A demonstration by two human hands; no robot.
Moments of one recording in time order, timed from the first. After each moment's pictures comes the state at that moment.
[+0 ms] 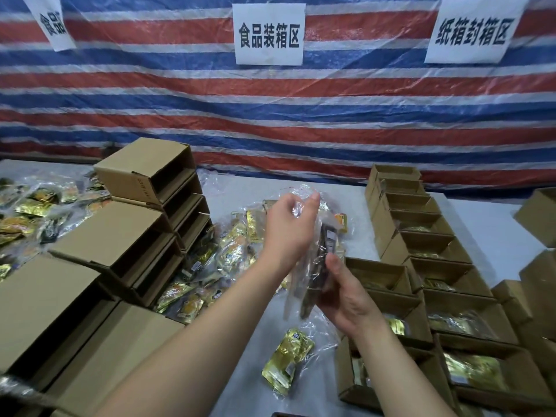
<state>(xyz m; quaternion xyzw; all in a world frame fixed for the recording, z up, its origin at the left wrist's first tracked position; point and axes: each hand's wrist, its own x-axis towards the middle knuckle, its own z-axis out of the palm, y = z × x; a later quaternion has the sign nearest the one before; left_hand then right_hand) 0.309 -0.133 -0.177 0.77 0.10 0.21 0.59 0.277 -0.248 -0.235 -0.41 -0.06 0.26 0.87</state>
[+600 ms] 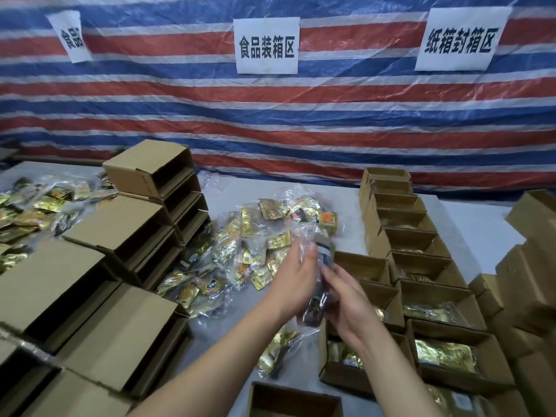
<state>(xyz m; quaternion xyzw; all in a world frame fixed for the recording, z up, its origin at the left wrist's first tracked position) 0.231 -0.196 -0.220 0.83 0.05 0.04 0.56 0.238 -0.315 -0.246 -0.52 0.03 0.23 0.82</state>
